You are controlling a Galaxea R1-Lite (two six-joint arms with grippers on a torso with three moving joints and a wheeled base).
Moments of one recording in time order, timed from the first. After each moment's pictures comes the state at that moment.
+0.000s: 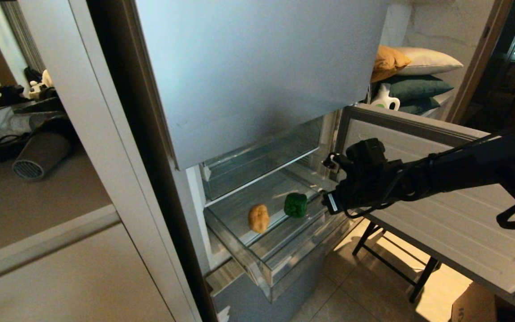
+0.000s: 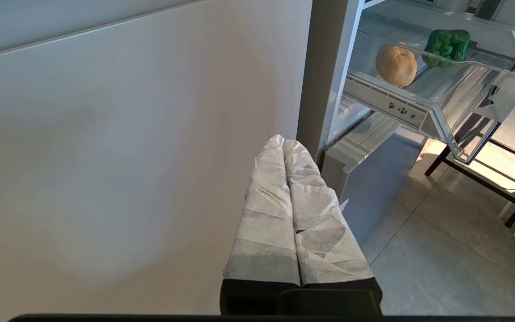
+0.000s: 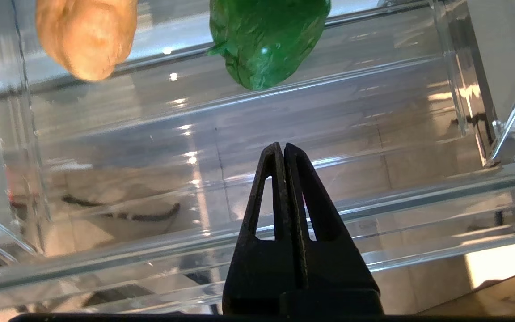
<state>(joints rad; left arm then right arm) 0.00 0.00 -0.03 0.07 0.00 0.00 0.32 2.17 -1.47 0.01 0.13 -0.10</state>
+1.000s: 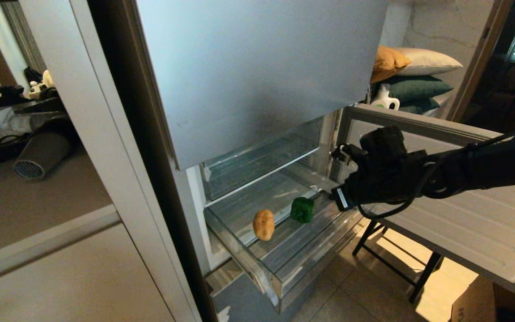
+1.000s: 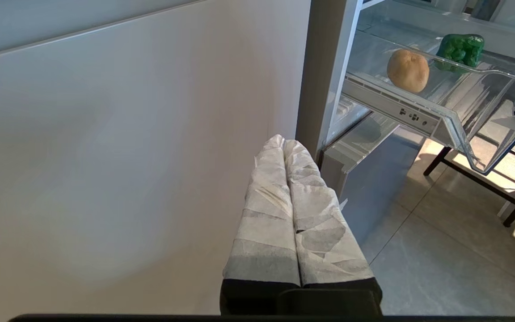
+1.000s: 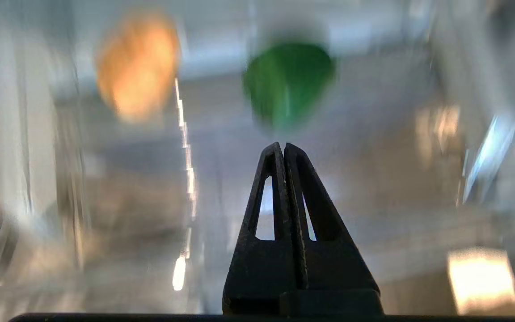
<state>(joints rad) 0.00 0.00 -0.03 0.07 0.00 0.00 0.34 2.03 -1.37 -0.02 0.13 -0.12</state>
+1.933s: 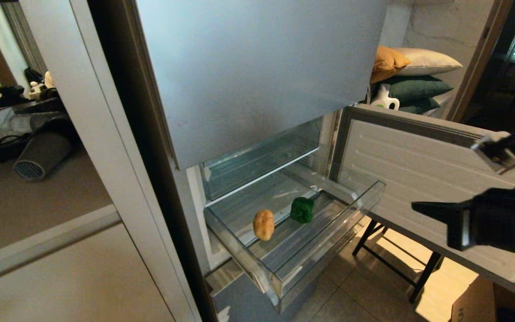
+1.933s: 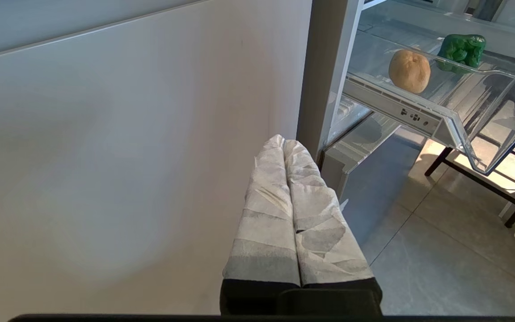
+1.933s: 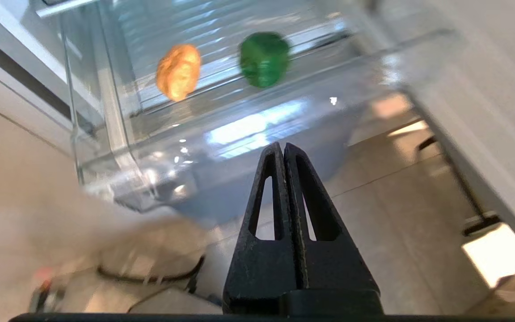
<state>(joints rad) 0.00 0.00 -0.03 0.07 0.00 0.00 0.37 1.22 -0.72 -0.12 -0.02 0.10</state>
